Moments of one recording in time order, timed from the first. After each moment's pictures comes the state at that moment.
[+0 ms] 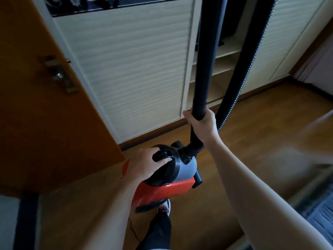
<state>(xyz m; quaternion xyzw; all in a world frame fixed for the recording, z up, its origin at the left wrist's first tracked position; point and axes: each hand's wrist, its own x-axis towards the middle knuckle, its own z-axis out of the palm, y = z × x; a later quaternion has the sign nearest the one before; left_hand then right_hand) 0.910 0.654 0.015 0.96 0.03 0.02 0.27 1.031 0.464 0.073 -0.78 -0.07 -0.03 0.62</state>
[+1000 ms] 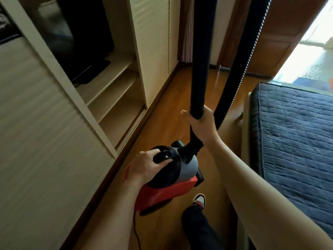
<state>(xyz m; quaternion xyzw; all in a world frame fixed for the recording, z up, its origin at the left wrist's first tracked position) 1.289 0.473 0.007 0.88 -0.33 -0.06 0.34 1.260 0.251 0.081 -0.77 0.13 -0.29 0.55</state>
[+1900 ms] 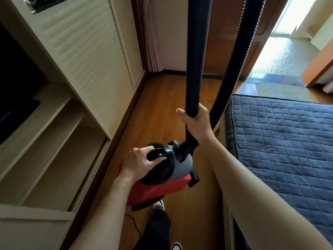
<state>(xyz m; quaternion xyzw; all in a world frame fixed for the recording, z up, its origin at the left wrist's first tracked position) 1.538 0.076 0.009 0.85 -0.40 -0.08 0.32 1.460 -0.143 0.083 -0.74 0.25 -0.31 0.54</state>
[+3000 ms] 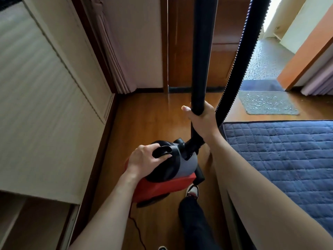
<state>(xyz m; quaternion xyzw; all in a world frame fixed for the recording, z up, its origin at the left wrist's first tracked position) 1.865 -0.304 0.003 0.81 -0.49 -0.12 0.30 1.747 -0.496 0.078 -0.73 0.31 -0.37 0.48</state>
